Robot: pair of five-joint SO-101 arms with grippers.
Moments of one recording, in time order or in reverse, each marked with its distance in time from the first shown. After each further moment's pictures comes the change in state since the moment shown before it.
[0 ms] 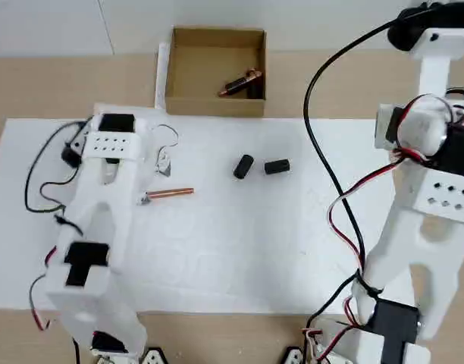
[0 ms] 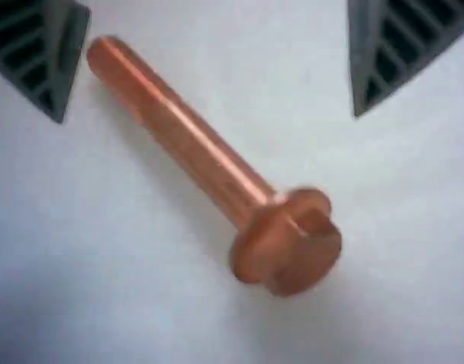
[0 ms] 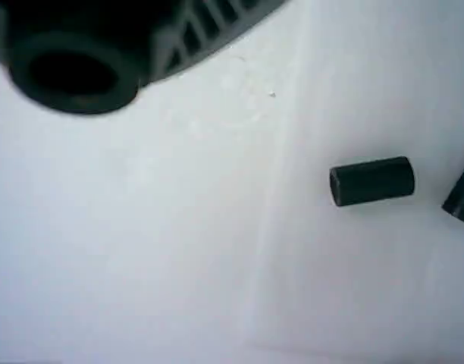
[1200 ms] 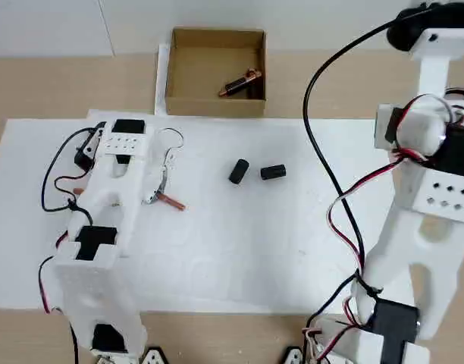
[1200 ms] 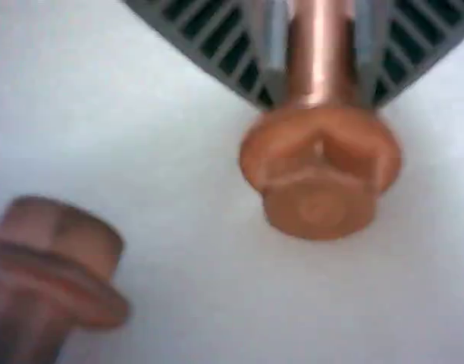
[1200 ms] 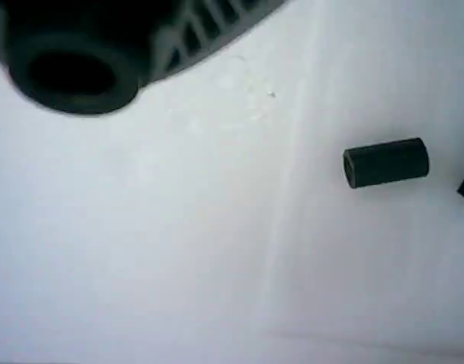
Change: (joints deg) left arm 0.5 10.1 -2.6 -7.3 1.4; right arm 0.0 0.0 0.2 0.0 0.0
